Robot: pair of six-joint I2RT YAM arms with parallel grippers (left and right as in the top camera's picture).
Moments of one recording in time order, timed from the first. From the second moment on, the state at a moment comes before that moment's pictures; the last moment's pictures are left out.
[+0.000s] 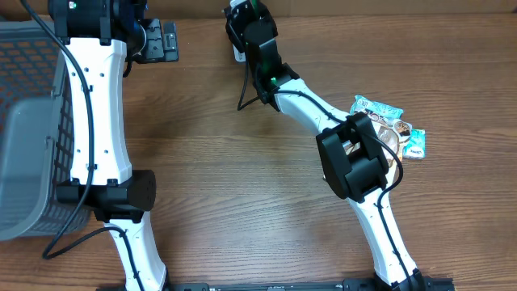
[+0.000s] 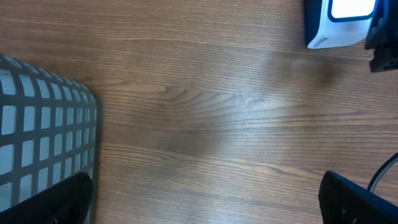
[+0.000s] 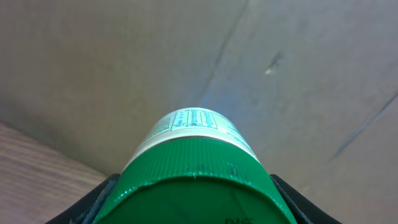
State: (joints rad) left arm -0.06 2.15 2.70 -1.69 -0.11 -0.18; right arm 0.52 2.52 2.01 0.41 0.33 -0.34
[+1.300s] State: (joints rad) left arm -0.06 2.15 2.70 -1.69 -0.11 -0.18; right arm 0.51 2.60 2.01 0.58 0.29 -0.43
